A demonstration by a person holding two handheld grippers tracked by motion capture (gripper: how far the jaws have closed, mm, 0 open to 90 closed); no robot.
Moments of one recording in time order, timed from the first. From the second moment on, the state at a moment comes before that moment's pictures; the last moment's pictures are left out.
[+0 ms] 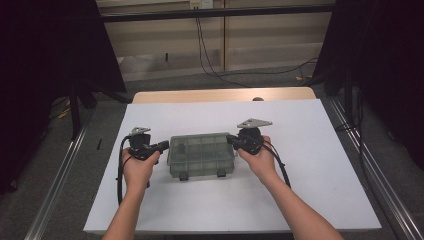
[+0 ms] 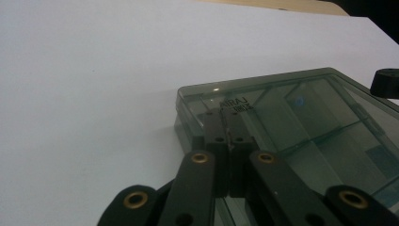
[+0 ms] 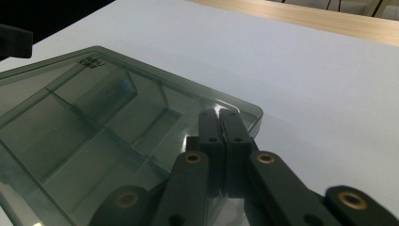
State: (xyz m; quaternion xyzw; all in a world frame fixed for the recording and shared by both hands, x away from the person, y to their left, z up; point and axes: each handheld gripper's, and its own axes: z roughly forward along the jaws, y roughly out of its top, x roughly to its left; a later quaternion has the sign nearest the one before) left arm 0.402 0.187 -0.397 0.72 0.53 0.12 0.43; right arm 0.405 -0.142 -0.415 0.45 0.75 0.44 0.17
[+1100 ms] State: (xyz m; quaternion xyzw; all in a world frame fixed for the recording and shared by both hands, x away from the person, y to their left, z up) left arm 0.387 0.179 -0.422 0.74 0.48 0.16 0.44; right arm 0.397 -0.137 -0.431 0.42 0.77 0.45 0.18
